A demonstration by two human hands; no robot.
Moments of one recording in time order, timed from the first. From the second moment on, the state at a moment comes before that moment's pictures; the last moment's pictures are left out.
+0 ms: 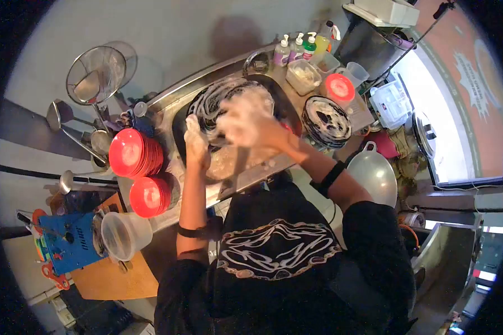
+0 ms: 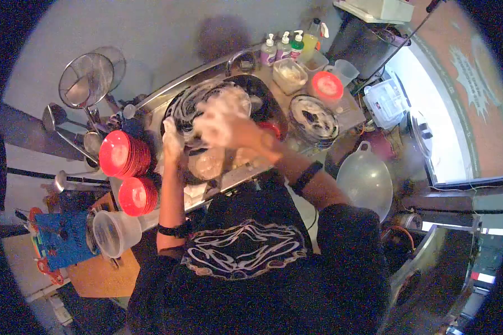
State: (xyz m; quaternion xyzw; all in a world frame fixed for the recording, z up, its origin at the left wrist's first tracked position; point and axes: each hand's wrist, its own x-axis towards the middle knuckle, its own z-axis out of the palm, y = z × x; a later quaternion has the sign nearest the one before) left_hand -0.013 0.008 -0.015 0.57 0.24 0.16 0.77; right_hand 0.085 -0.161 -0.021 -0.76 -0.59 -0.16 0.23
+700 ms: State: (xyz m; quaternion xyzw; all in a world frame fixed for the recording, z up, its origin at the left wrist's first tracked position) left_hand -0.023 0.030 -0.037 0.91 -0.01 0.27 0.32; right_hand 0.117 -0.101 0.038 -0.57 -0.65 -0.43 0.26
